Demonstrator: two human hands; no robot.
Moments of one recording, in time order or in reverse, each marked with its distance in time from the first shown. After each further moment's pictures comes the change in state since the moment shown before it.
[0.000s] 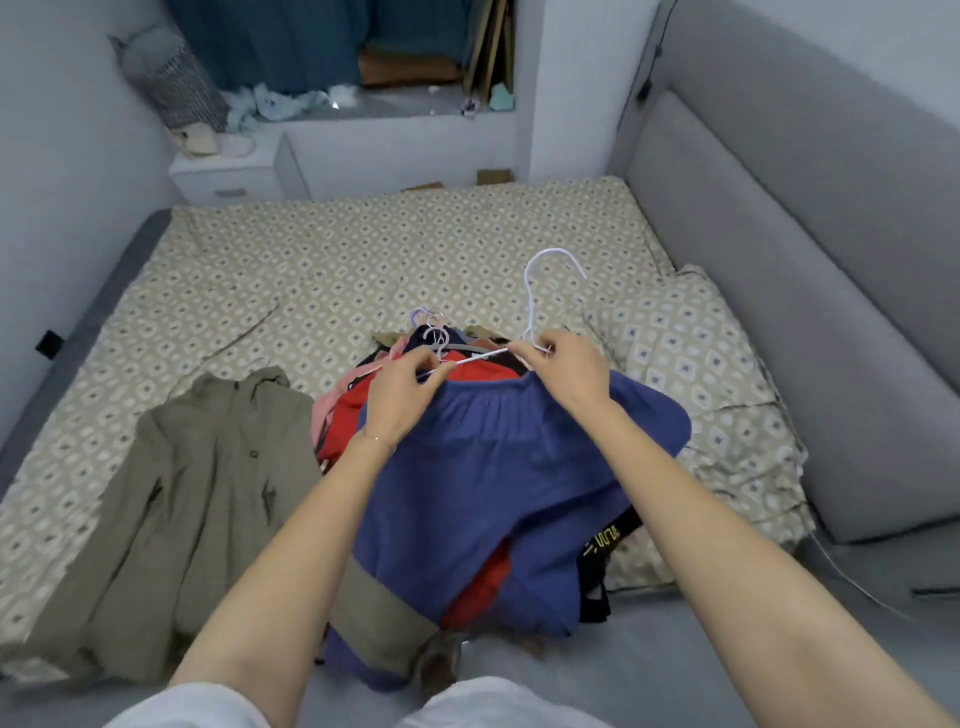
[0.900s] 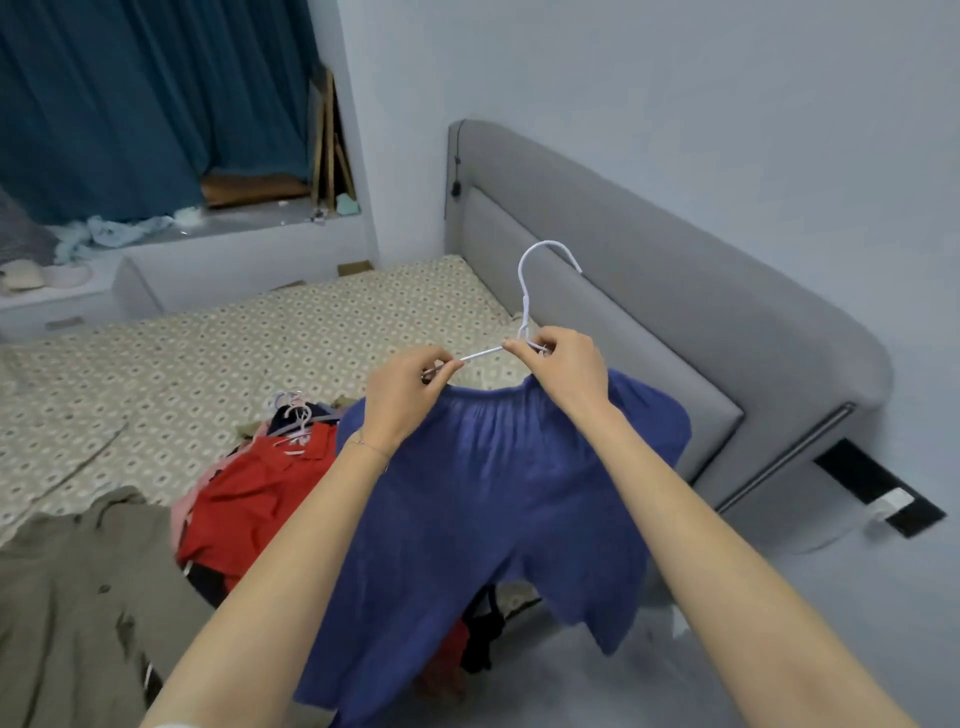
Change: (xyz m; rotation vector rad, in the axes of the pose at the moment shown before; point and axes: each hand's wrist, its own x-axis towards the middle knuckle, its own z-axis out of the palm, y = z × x) left_hand -0.056 0.250 0.069 0.027 -0.005 0.523; right_hand -0.122 0.100 -0.216 0.064 0.405 0.097
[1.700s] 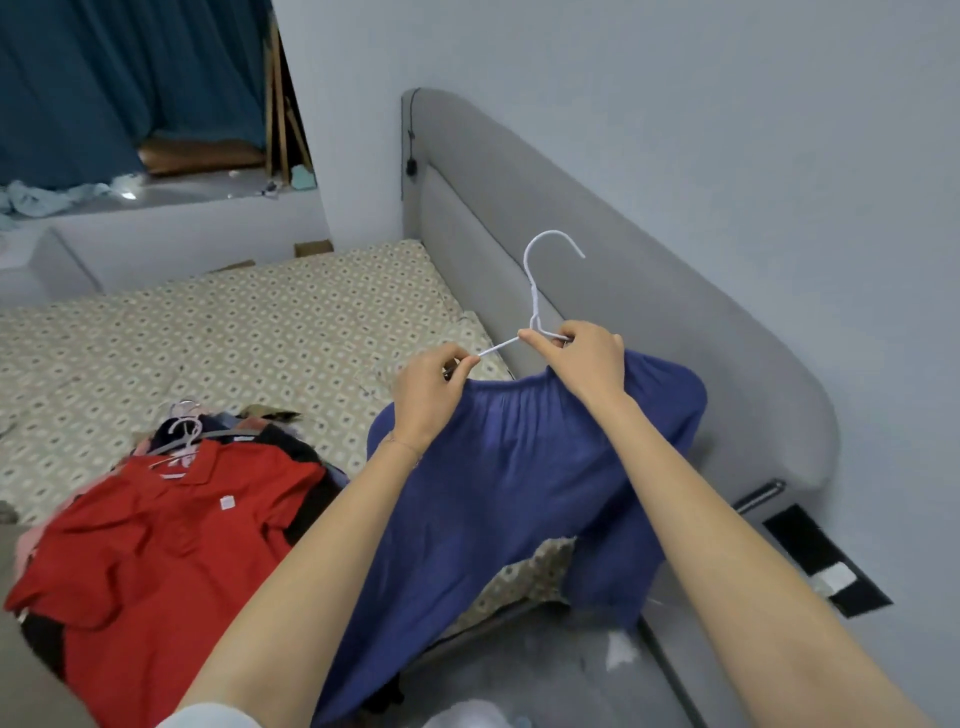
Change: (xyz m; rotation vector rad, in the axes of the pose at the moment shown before) left_hand 0.116 0.101 0.215 -0.169 -0.016 -0.220; right_hand 0.162 0.193 -0.076 -0.152 0.004 -0.021
